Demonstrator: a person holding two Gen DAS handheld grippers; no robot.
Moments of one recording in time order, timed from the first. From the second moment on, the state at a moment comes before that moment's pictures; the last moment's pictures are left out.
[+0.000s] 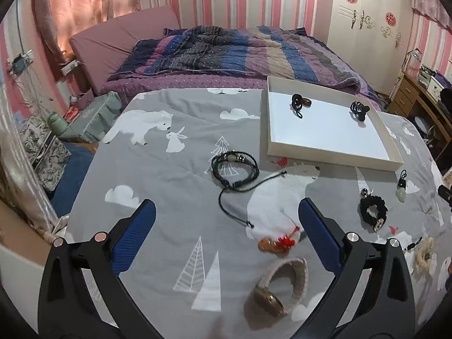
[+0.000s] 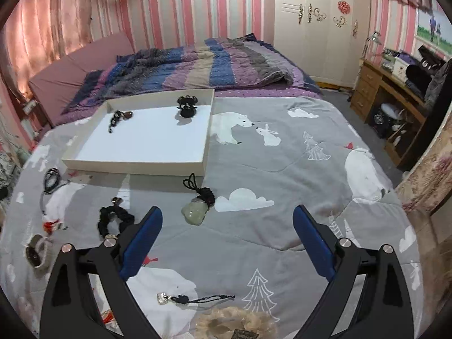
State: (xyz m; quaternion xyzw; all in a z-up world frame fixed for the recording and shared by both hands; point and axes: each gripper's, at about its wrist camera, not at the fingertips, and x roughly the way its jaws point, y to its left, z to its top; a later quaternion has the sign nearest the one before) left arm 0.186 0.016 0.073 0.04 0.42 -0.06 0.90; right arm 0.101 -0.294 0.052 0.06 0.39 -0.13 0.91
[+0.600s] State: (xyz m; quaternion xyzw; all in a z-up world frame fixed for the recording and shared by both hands) left arm 0.280 0.000 0.053 0.05 0.45 -0.09 0.89; right arm 0.185 -0.276 0.034 0.02 0.45 -0.11 0.89
